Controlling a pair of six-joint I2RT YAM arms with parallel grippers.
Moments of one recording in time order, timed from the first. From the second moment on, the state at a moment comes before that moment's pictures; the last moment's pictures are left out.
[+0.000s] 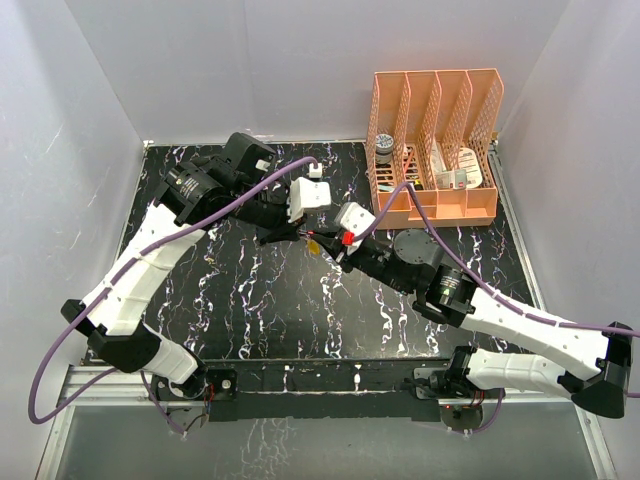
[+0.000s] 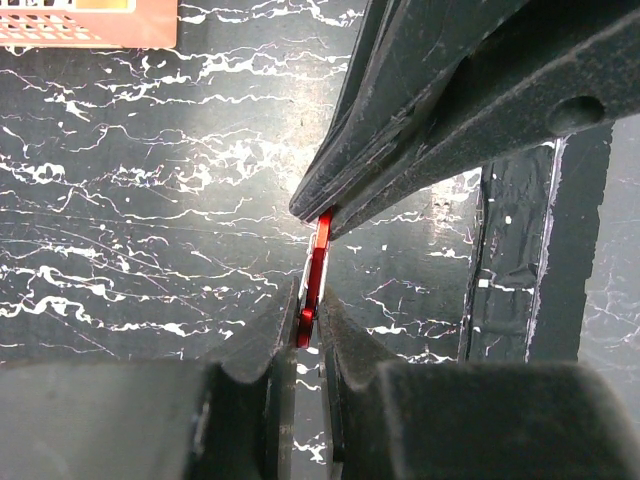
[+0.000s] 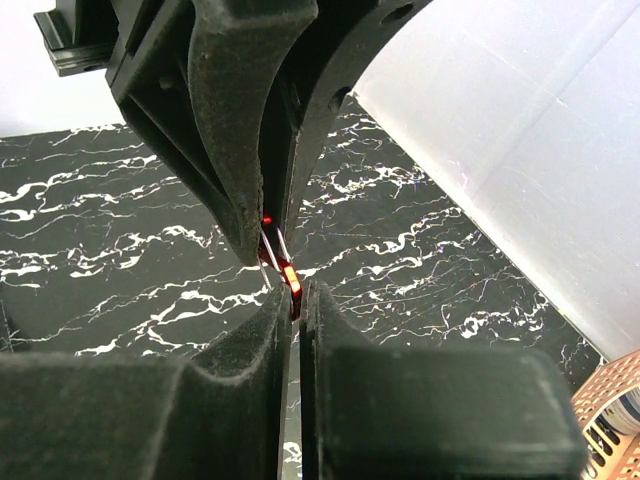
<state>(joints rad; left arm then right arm) -0.73 1.48 1.91 -1.33 0.45 0.65 1.04 1.00 0.92 0.12 0.06 -0.26</state>
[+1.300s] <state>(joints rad) -0.78 0.98 1.10 -0.33 0.03 0.67 1.04 1.01 0.97 0.15 0.24 -0.16</state>
